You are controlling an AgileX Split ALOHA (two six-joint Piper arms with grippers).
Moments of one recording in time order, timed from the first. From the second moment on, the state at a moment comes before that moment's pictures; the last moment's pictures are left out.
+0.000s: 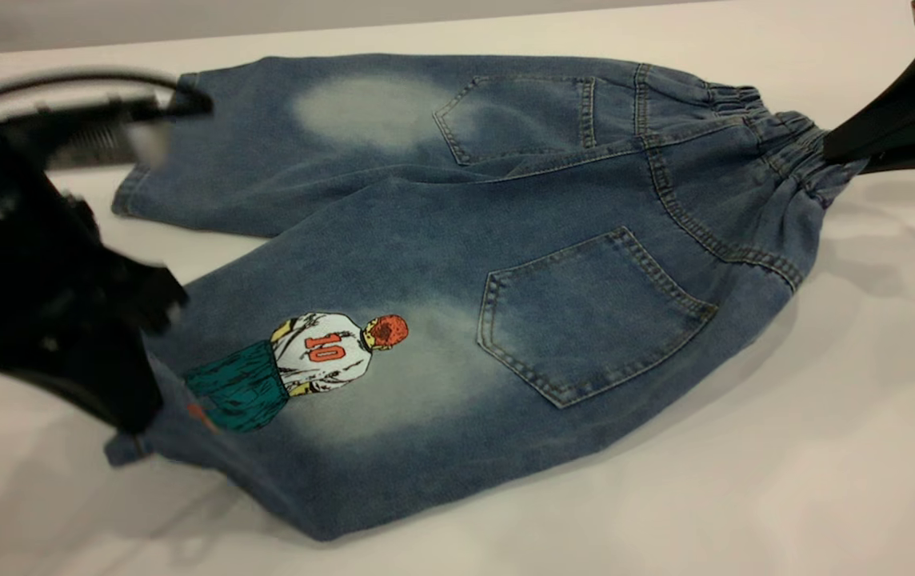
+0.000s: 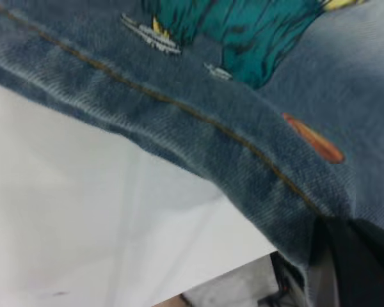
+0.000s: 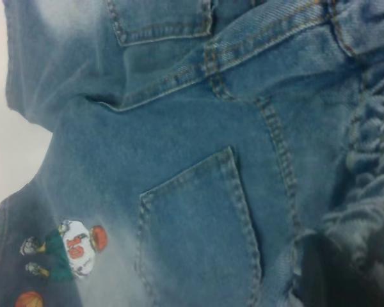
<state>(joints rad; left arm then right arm) -0.38 1.64 -0.66 -0.36 0.64 0.20 -0.32 2.04 -0.89 1.34 0.88 -1.18</state>
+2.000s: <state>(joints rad) -0.36 1.78 -1.27 0.40 0.54 -0.23 -0.18 2.11 -1.35 1.21 0.80 -1.00</state>
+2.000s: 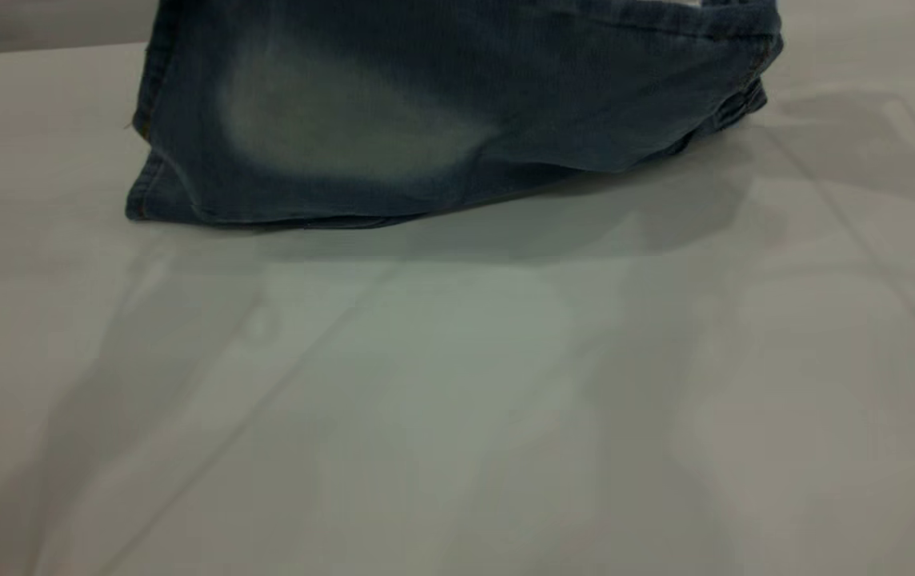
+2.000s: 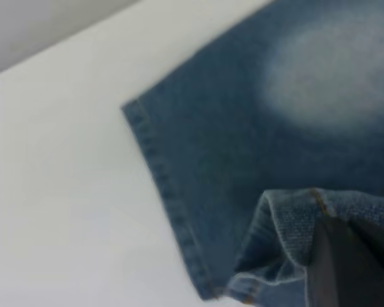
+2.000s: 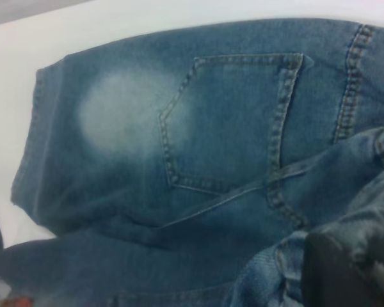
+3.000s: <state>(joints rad) -0.23 1.99 -1.36 0.42 0.46 -0.23 -0.16 2.29 -1.53 1.23 0.65 -1.00</state>
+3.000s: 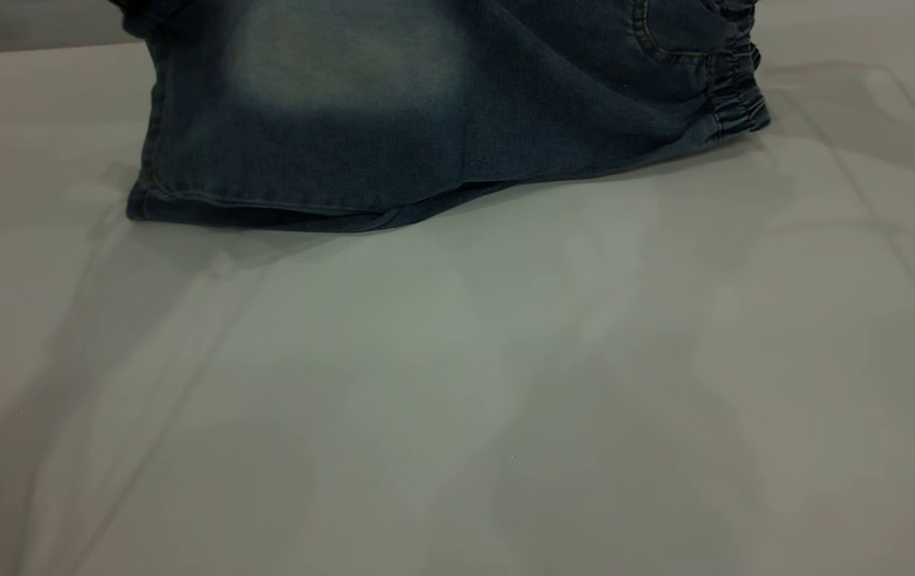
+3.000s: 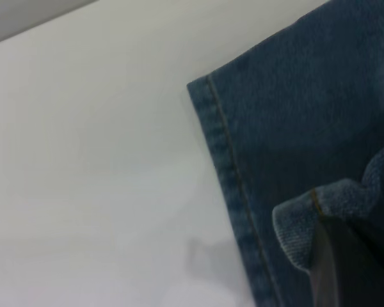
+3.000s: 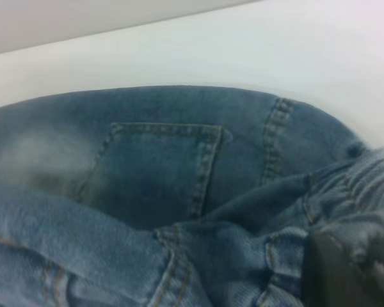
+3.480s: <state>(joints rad) -0.23 2.00 -1.42 0.47 0.49 -0.22 -0.16 2.29 -1.53 1.29 0.59 -1.09</state>
